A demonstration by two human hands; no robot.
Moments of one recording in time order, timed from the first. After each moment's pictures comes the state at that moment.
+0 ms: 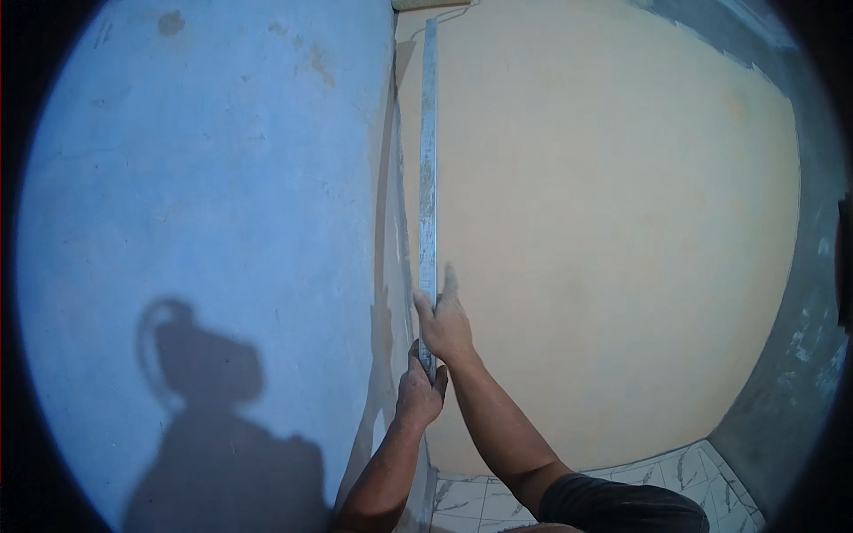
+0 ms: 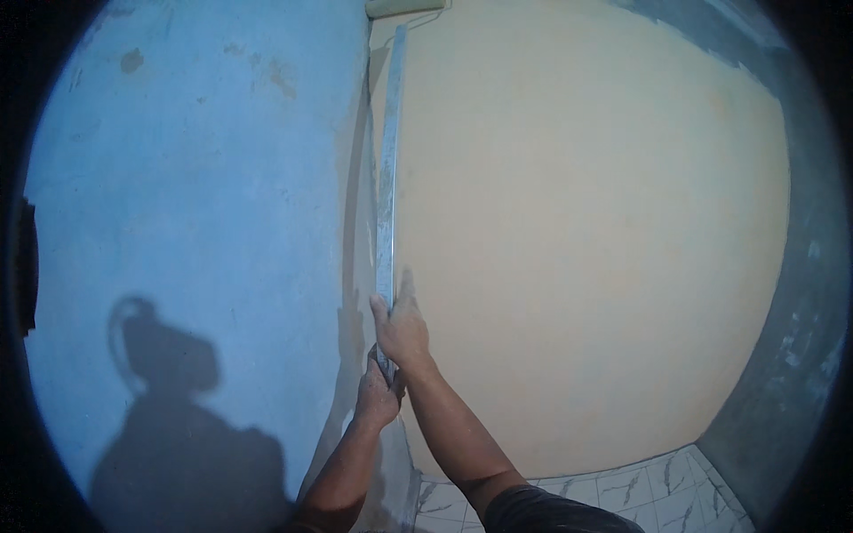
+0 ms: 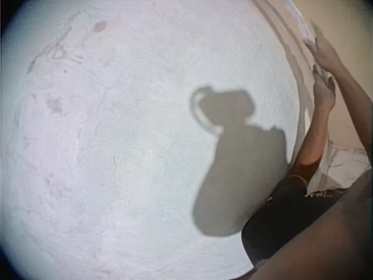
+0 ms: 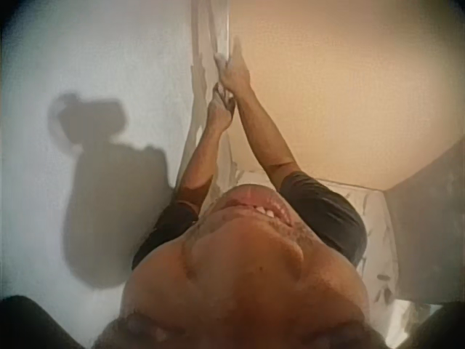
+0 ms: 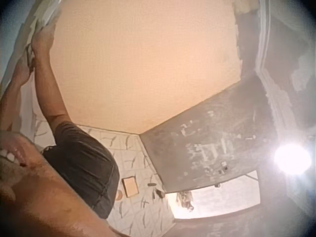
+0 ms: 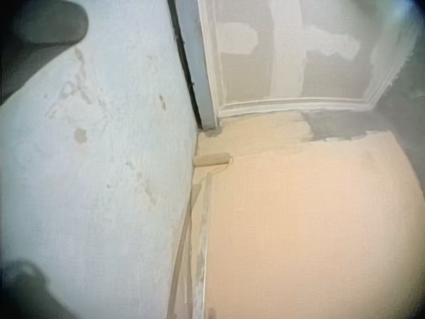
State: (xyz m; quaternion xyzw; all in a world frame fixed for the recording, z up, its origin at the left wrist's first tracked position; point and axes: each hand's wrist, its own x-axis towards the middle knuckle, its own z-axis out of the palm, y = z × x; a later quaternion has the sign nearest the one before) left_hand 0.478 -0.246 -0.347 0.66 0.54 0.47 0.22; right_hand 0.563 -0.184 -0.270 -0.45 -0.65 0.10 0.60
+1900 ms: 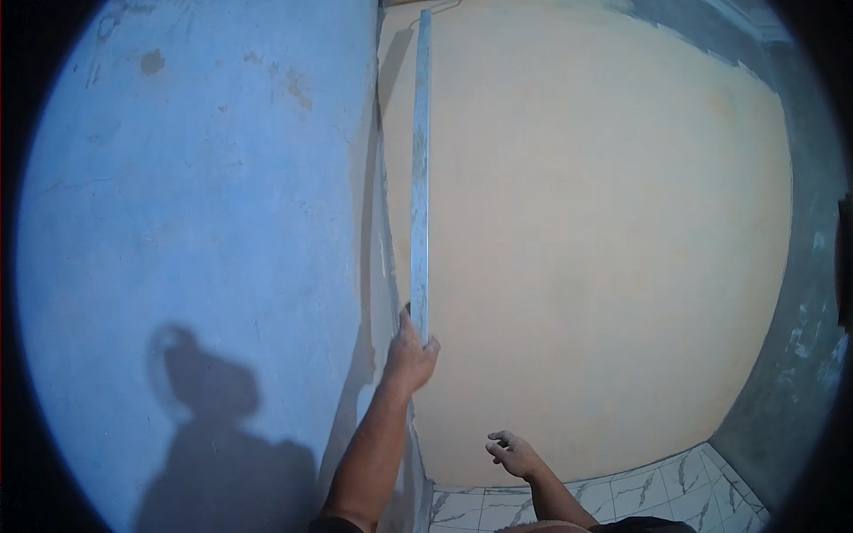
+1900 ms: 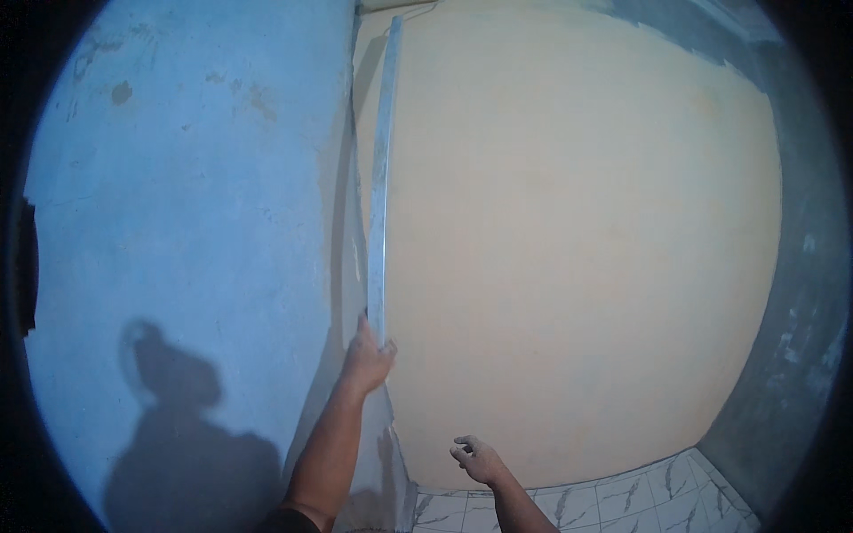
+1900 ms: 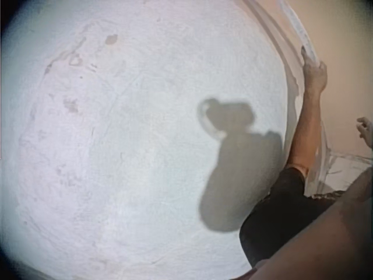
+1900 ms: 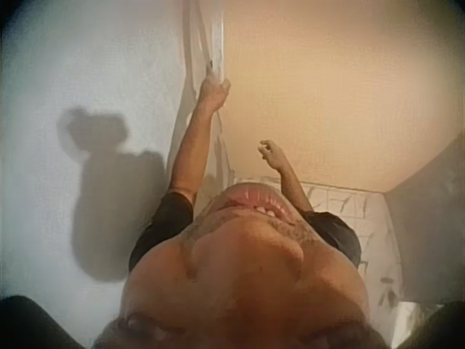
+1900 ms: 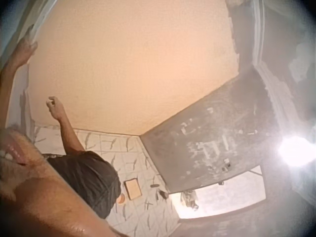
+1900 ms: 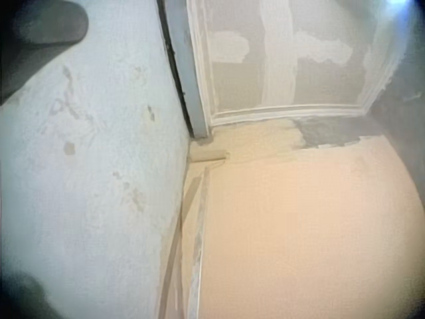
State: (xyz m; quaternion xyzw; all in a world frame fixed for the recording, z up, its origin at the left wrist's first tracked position) left_hand 0.509 -0.209 -0.282 0.69 0.50 0.51 0.15; right_hand 0.742 -0.266 -0.508 -0.55 -0.63 0.39 0.38
